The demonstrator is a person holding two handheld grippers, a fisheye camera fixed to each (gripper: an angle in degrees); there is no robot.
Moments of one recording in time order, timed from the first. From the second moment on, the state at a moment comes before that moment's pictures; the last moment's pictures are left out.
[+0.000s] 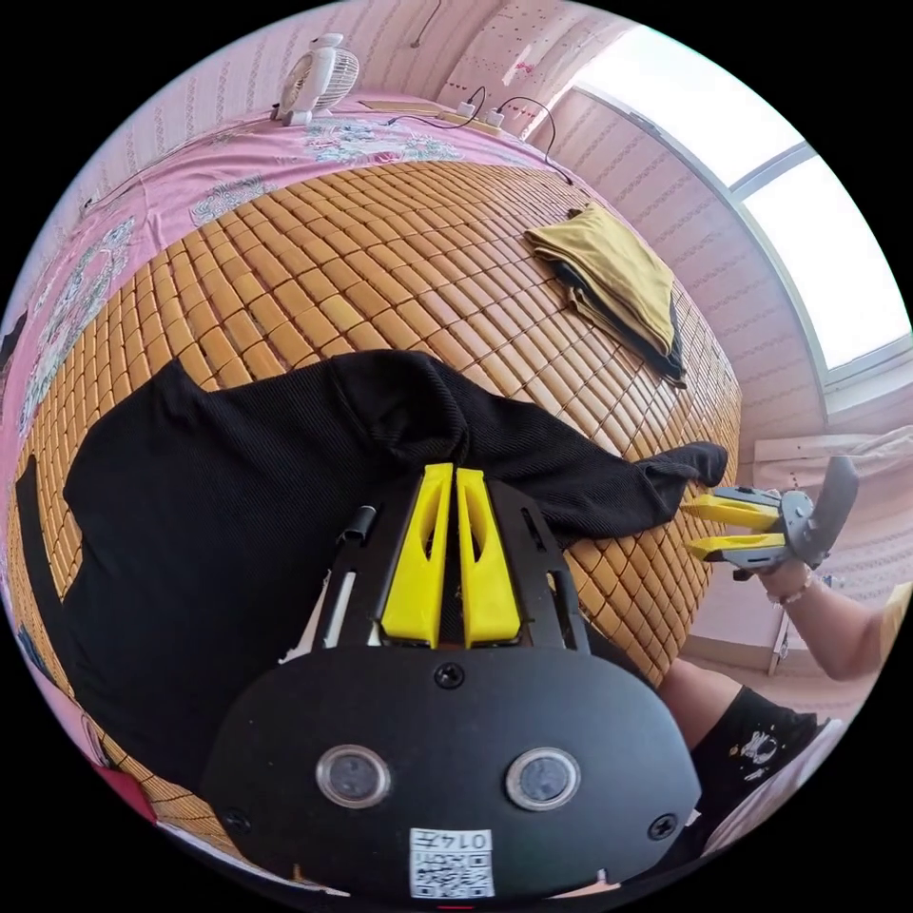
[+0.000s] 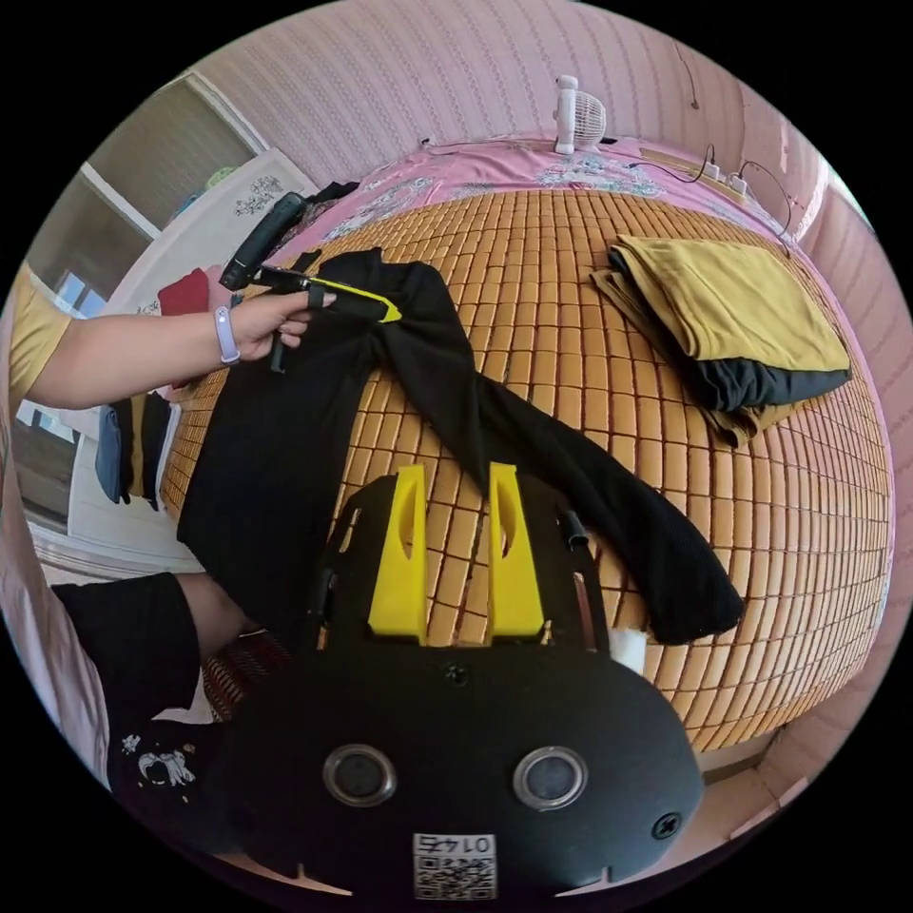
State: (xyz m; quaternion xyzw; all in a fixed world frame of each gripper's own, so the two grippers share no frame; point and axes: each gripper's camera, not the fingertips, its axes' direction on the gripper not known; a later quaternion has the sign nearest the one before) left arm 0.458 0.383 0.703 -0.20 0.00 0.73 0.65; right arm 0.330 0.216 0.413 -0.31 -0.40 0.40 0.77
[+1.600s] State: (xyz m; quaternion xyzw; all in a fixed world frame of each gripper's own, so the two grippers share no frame) left arm 0.518 0.346 0.664 -0.15 0.10 0.70 0.69; right arm 0.479 0.395 0.275 -0.45 -0.17 0.64 0.60
